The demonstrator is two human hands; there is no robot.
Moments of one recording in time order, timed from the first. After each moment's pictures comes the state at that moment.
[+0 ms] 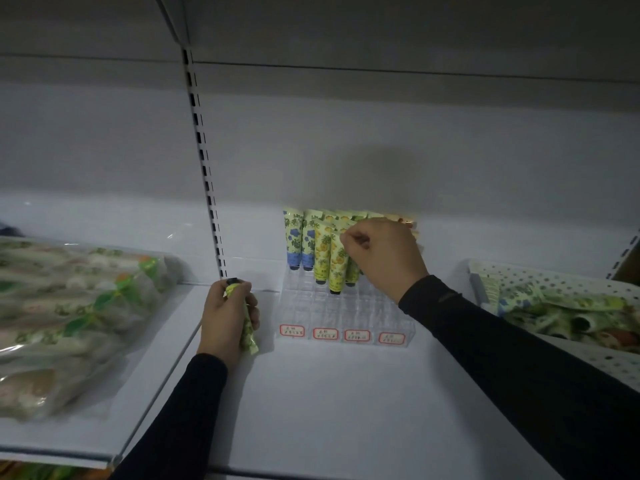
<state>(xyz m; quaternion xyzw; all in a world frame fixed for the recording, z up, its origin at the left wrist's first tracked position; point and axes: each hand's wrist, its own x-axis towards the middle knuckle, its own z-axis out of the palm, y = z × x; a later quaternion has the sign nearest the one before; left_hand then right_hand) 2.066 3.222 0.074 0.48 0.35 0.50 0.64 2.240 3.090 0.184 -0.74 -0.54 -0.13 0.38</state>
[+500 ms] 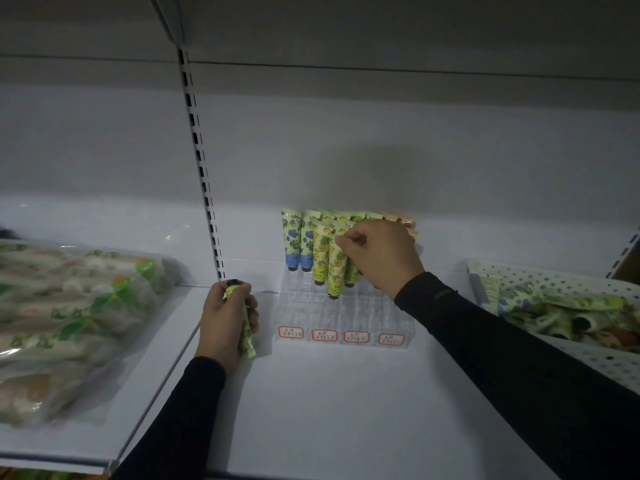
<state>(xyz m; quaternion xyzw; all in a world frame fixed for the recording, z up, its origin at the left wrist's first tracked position) 2.066 3.222 0.074 0.48 0.33 0.49 0.64 2.244 3.096 0.186 -0.77 -0.51 -0.10 0.37</state>
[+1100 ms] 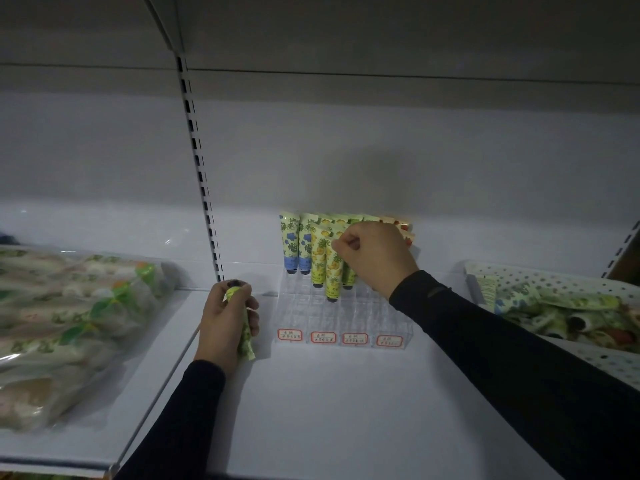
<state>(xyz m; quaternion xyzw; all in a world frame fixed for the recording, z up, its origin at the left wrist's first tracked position) 2.064 3.220 0.075 0.51 0.32 0.49 0.63 2.244 3.100 0.188 -0.78 -0.52 -0.10 0.34</state>
